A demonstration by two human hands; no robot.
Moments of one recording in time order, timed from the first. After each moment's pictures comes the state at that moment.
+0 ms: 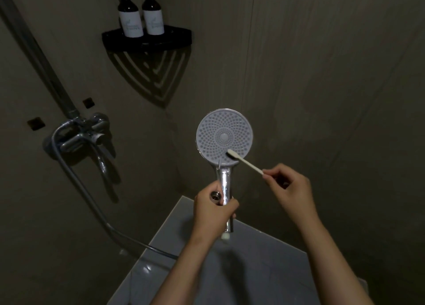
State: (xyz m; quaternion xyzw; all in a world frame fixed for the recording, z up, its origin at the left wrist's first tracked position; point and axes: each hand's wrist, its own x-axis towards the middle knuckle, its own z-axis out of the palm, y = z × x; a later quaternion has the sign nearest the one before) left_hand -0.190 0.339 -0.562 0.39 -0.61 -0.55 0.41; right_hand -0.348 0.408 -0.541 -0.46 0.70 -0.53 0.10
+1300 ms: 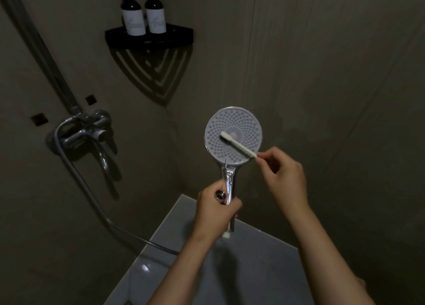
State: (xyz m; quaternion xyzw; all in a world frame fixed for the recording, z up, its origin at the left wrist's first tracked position) left_hand -0.189 0.345 -0.569 0.37 -0.67 -0.50 0.40; right_hand -0.332 0.393 -0.524 -0.47 0.73 -0.49 -0.01
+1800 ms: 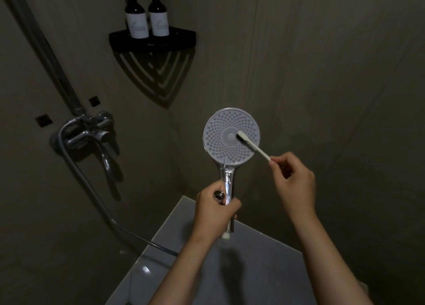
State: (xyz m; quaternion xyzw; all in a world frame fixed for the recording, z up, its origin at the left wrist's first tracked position) left_hand -0.187 0.344 -0.565 0.37 -0.65 -0.52 0.42; right_hand -0.337 0.401 -0.531 -0.42 0.74 -0.53 -0.03
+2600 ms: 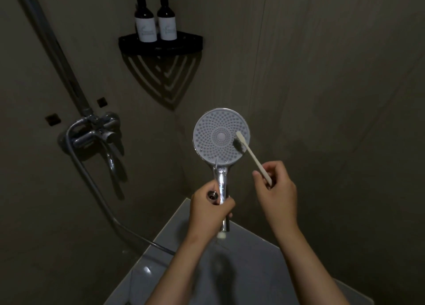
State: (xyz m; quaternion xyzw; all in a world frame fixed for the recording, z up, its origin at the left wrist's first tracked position) left_hand -0.186 0.339 -0.556 0.38 -0.60 -0.53 0.45; right_hand -0.314 0.388 -0.538 -0.40 0.72 -0.56 0.03
